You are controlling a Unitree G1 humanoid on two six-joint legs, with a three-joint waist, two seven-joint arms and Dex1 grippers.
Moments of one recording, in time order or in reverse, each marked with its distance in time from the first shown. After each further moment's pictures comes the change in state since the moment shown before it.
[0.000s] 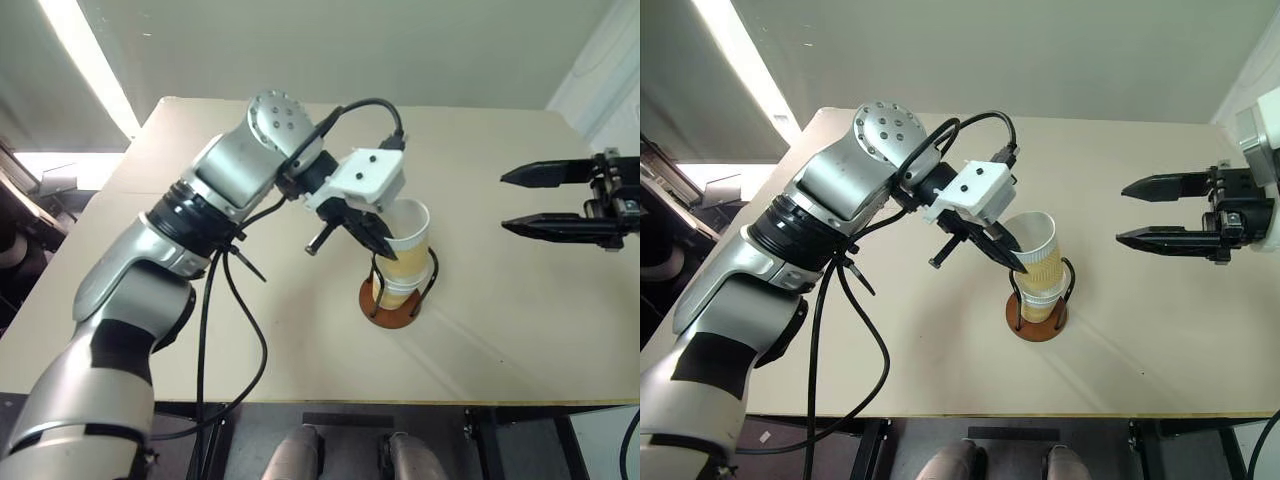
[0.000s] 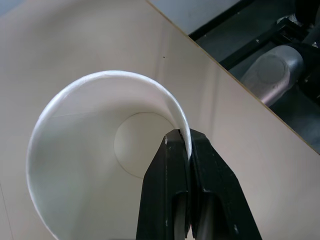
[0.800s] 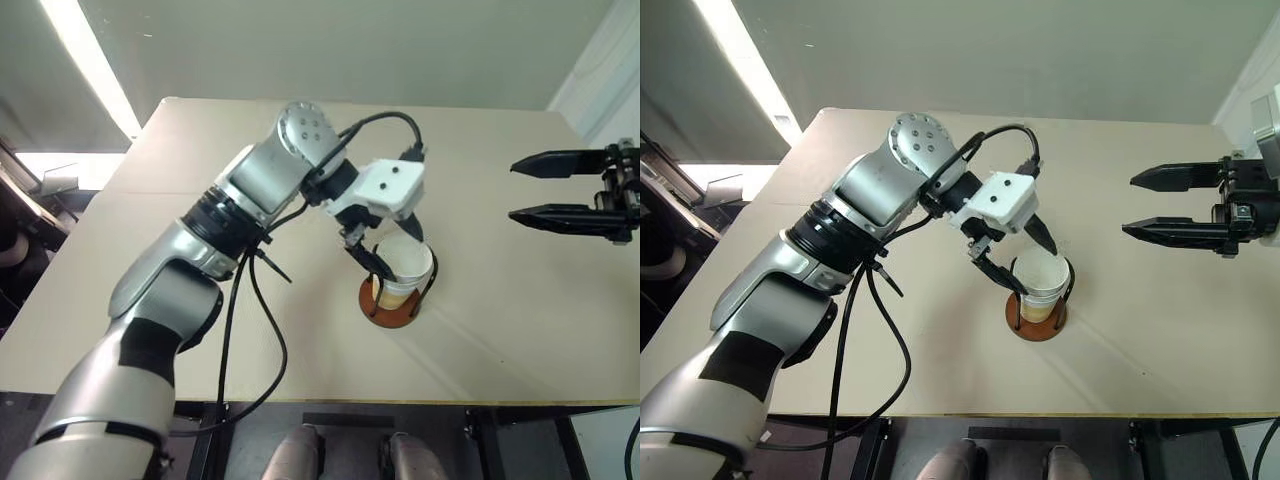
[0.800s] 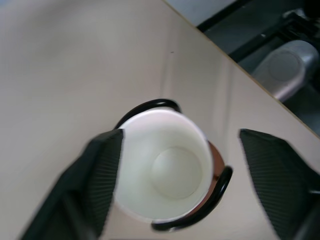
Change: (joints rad) left arm 0.002 -0.120 0.070 0.078 0.116 0.025 0.002; right arm -0.015 -0.010 -0.007 0.015 0.000 -0.031 -0.019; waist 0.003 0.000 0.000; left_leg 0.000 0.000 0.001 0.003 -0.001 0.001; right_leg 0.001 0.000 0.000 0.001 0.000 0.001
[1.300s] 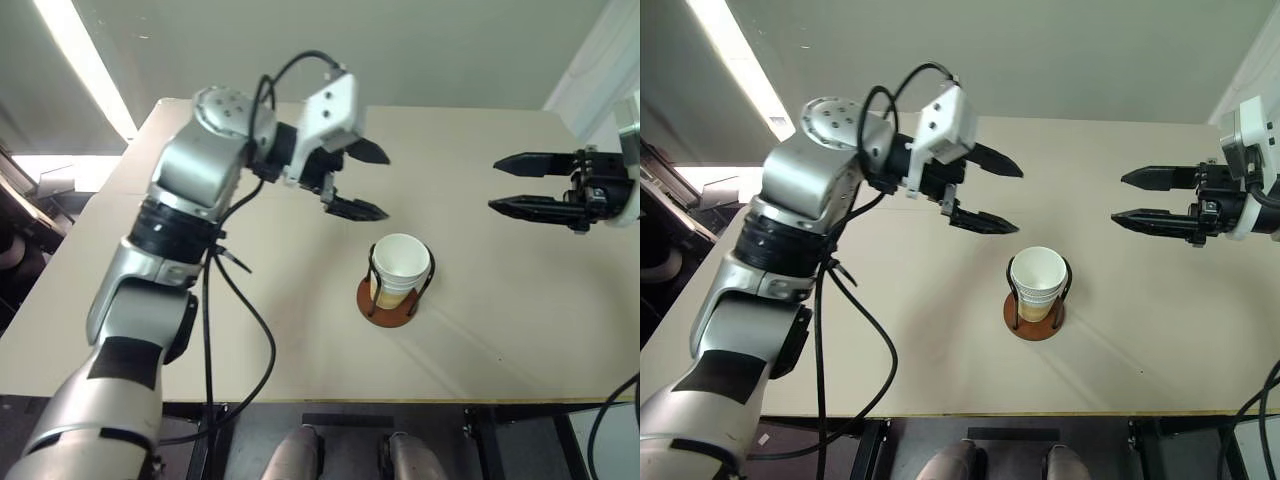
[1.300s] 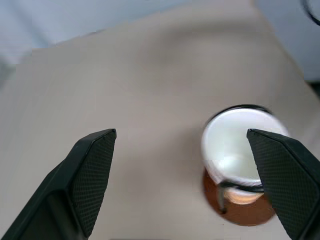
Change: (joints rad) left arm 0.175 0.105 0.365 -0.181 -0.015 0.338 0.320; right arm -0.060 0.155 0.107 0.224 -0.139 -0.151 -0.015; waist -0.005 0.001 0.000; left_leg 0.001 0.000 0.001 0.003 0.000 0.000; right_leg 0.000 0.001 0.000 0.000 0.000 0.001
